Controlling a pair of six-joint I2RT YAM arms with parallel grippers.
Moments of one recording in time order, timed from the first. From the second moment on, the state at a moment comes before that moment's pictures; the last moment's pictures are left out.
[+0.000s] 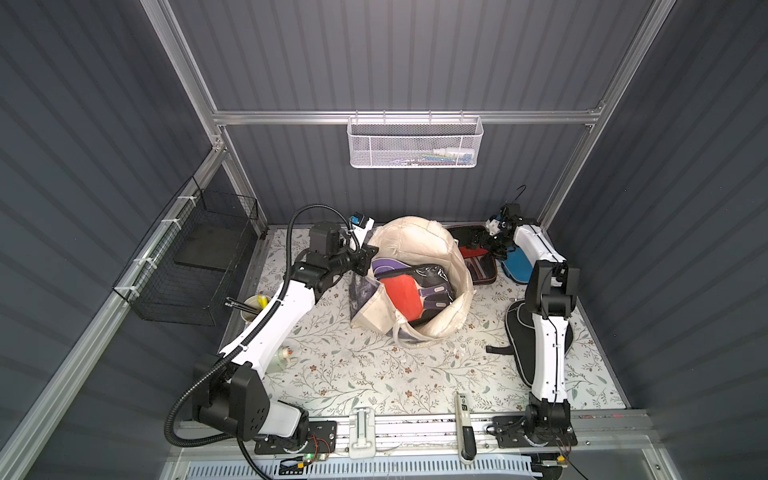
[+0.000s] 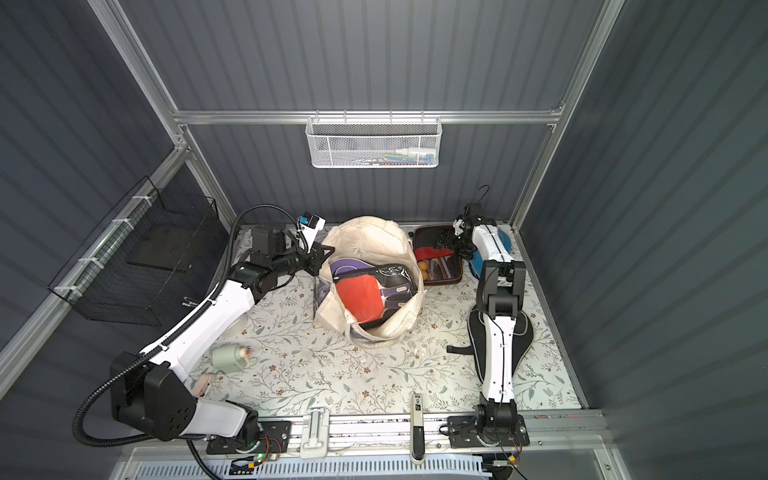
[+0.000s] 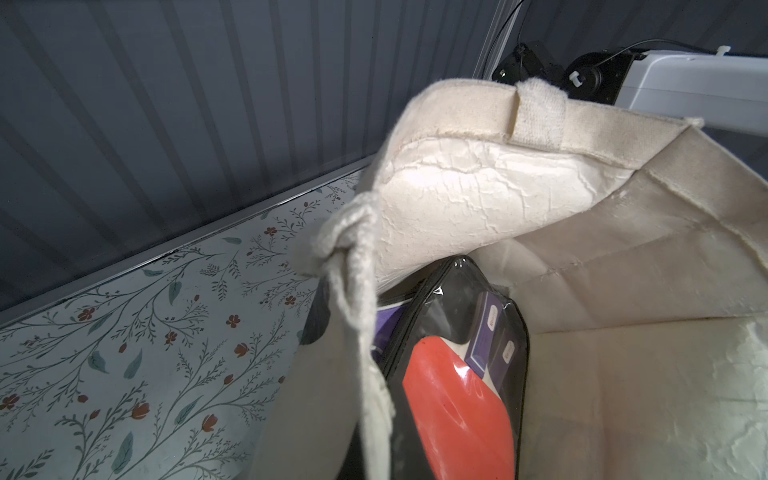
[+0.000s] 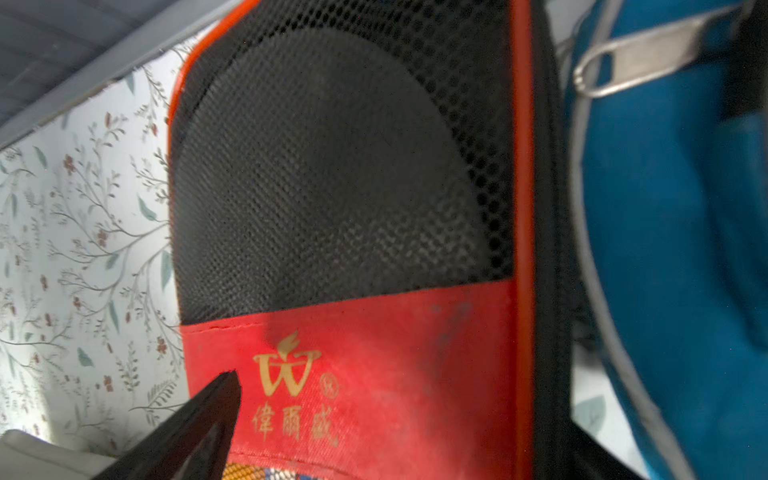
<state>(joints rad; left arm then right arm) -0.38 1.43 1.24 -0.27 0.41 0.06 -0.03 2.48 2.21 -0.87 -0.36 0.20</state>
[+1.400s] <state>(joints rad) -0.38 1.36 1.24 -0.36 0.34 0.10 0.00 2.31 2.13 -0.87 -0.17 0.16</state>
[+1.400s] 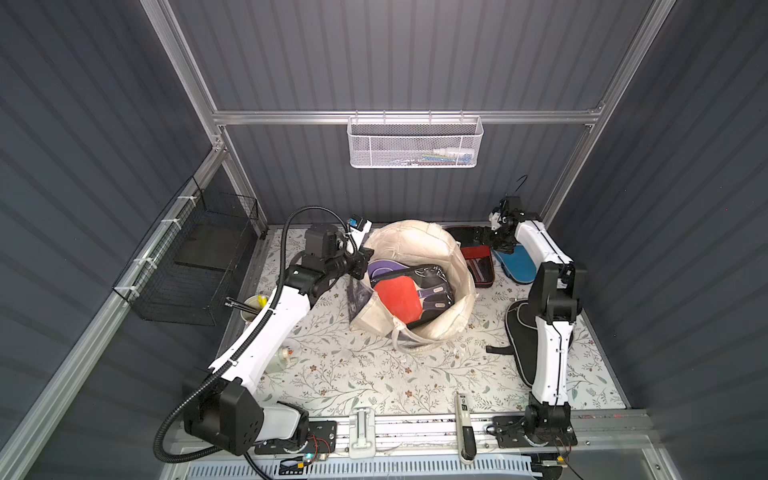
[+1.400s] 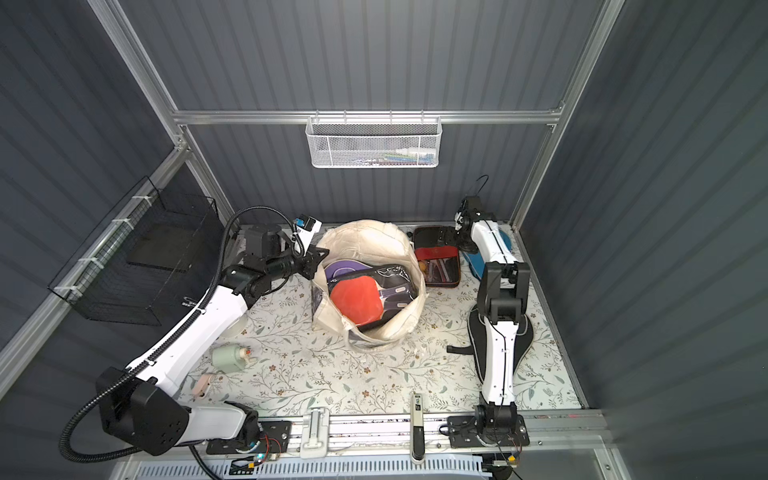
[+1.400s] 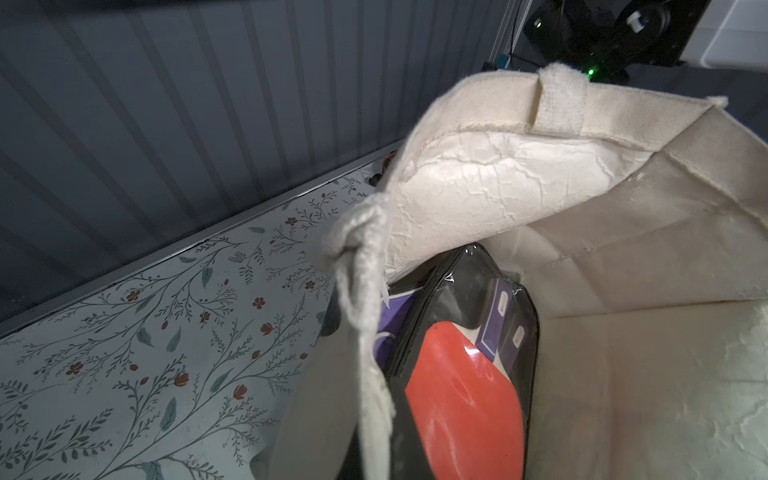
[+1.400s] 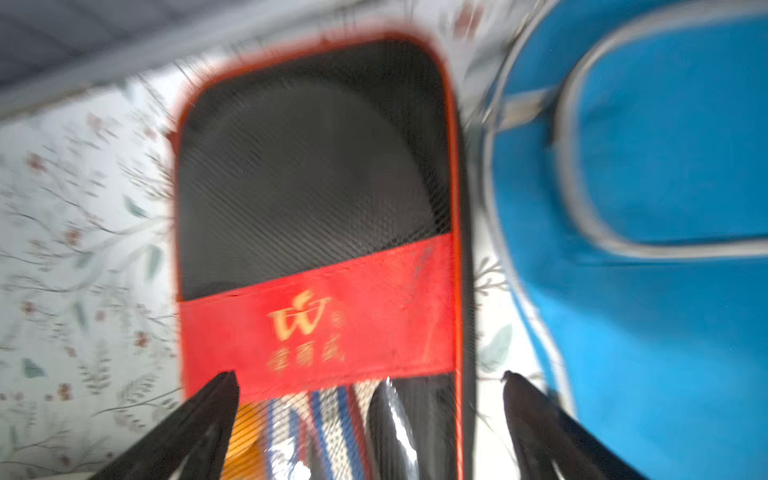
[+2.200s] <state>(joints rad) -0.38 1.34 1.20 -0.31 0.35 0.09 0.35 1.11 1.15 -0.63 -0.26 0.16</state>
